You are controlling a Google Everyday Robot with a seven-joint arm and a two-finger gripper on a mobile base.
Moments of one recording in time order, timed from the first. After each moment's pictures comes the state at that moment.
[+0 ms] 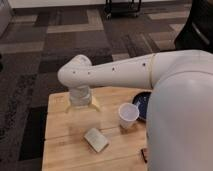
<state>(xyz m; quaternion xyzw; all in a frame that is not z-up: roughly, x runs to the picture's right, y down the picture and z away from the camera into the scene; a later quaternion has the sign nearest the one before) -0.116 0.111 0.701 -0.26 0.20 0.62 0.71</state>
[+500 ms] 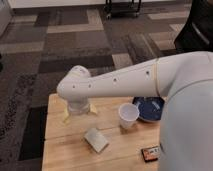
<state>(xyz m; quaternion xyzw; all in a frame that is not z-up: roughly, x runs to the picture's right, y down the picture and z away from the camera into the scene) -0.117 0.145 0.692 -0.27 0.15 0.56 0.77</state>
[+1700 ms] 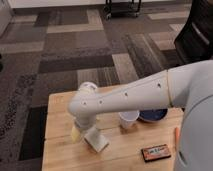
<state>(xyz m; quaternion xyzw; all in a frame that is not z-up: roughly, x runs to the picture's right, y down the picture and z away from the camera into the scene) -0.094 0.200 0.693 -0.33 0.08 0.37 0.87</state>
